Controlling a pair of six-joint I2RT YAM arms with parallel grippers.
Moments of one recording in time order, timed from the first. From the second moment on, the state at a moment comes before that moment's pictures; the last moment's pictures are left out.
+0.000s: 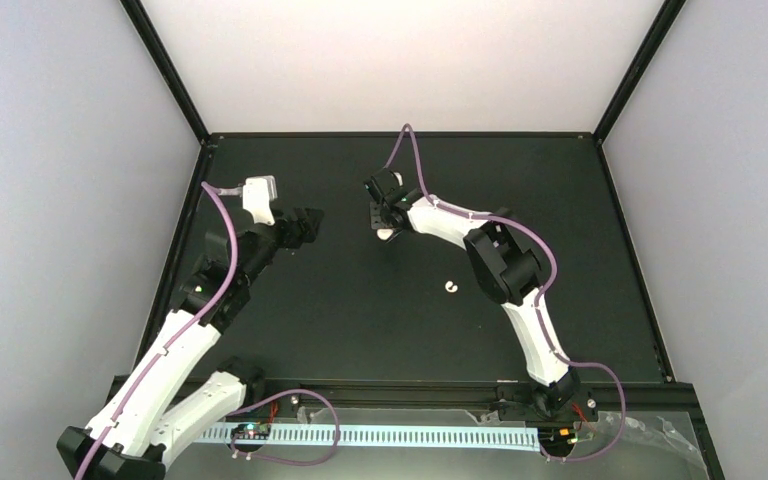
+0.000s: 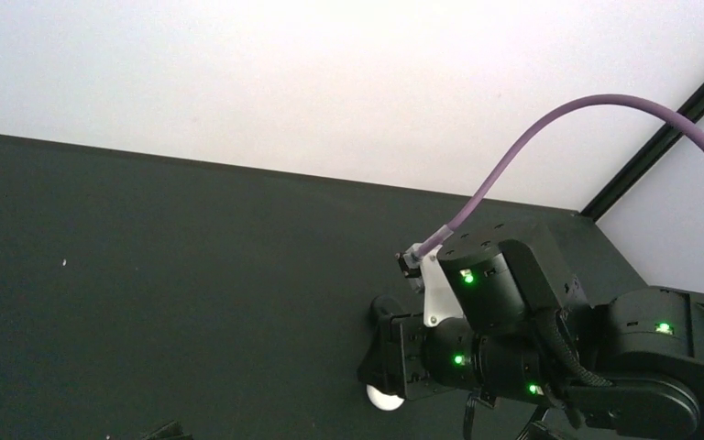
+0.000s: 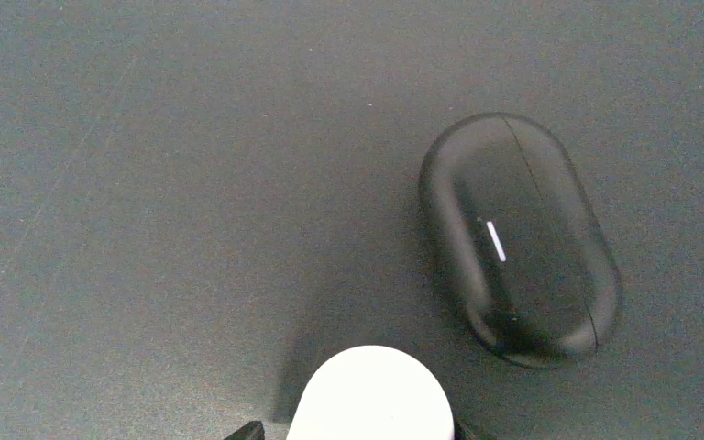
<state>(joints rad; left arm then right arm) -0.39 0.80 0.80 -0.25 -0.08 -0.39 0.71 2.27 1.71 -0.42 0.20 0.55</state>
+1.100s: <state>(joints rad) -0.39 0.79 0.80 -0.25 -0.06 -0.40 0.78 2.12 1.53 -0.46 0.20 0.41</state>
